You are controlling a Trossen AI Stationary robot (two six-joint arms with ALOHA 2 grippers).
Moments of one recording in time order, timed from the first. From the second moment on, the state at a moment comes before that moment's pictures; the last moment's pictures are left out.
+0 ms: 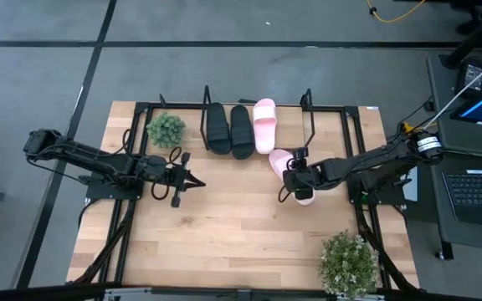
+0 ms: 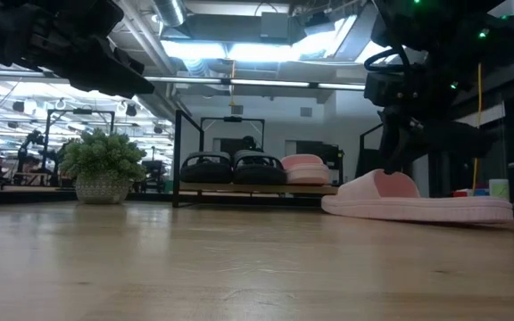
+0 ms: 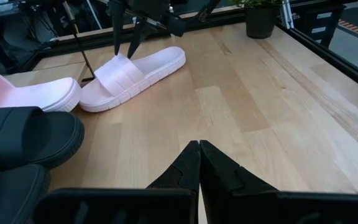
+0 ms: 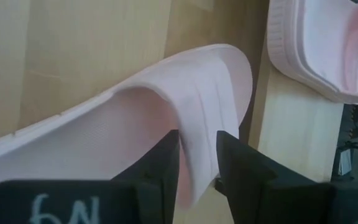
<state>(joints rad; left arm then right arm) -0.12 0.85 0.30 0.20 -0.06 0.11 0.16 1.42 0.76 -0.58 0.58 -0.17</state>
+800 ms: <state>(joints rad) -0.12 0.85 0.30 0.19 -0.06 0.11 0.13 1.49 0.76 -0.54 0.55 -0.17</state>
